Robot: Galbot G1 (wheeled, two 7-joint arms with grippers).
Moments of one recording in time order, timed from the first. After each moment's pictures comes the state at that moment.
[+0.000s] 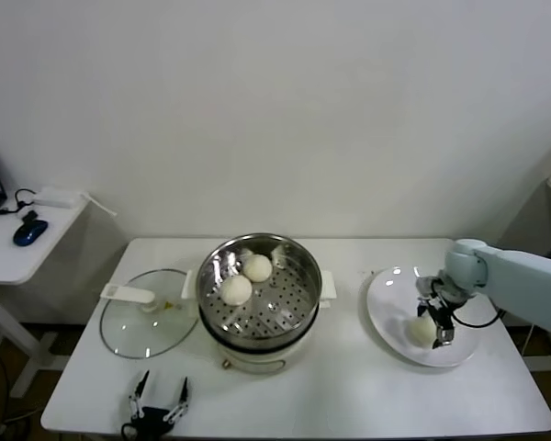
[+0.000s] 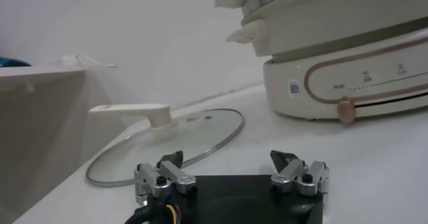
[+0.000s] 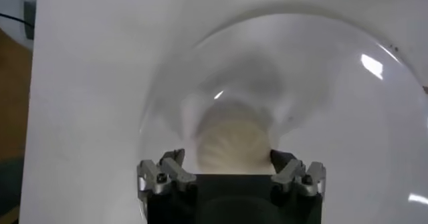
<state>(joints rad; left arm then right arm) 1.58 -1.59 -0.76 -1.50 0.23 -0.52 0.12 0.27 0.67 -1.39 1.17 0.16 -0.17 -1.00</state>
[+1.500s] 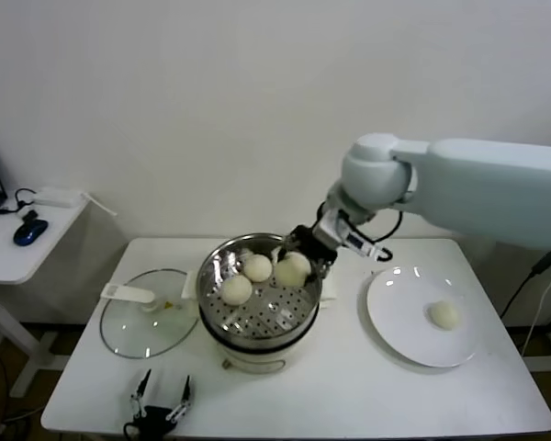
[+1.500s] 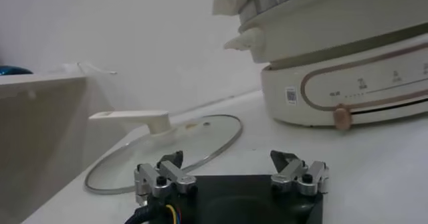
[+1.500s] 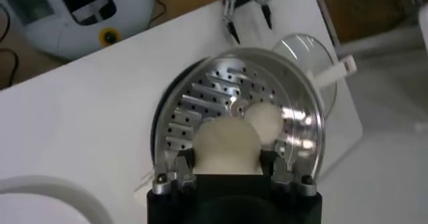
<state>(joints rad) 1.59 -1.60 -0.75 -1.51 0.25 -0.53 0.10 0.85 0.93 -1.45 1.73 0.26 0.13 -0.95</state>
